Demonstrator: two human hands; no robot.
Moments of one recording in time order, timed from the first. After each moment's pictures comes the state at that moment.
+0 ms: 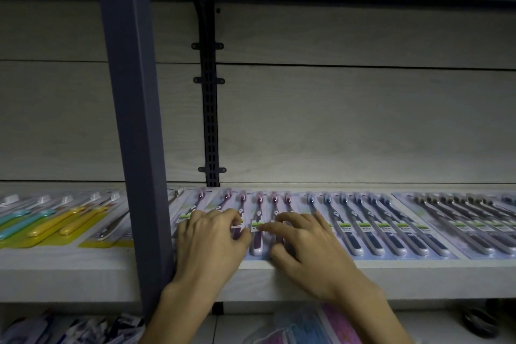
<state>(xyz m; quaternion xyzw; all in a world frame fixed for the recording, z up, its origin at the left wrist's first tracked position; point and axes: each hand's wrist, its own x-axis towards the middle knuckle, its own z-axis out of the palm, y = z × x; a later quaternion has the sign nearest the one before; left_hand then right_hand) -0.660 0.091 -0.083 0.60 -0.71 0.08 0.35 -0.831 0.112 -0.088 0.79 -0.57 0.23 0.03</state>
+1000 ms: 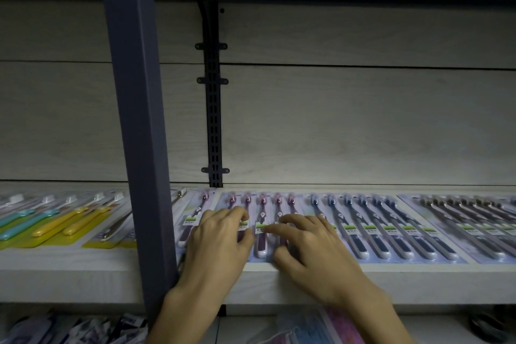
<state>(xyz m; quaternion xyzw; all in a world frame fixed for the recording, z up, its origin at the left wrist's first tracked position) -0.663 0.095 -0.079 0.57 -0.74 0.04 0.36 -0.830 0.111 -0.089 0.79 -0.57 0.23 0.04</state>
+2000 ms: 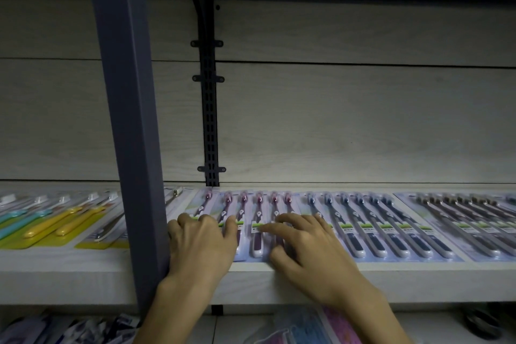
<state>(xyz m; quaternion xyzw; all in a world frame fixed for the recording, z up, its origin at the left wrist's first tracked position) -0.662 0.099 -0.066 0.73 -0.66 0.02 0.19 -0.830 0.114 -0.087 0.79 -0.57 0.23 0.05</state>
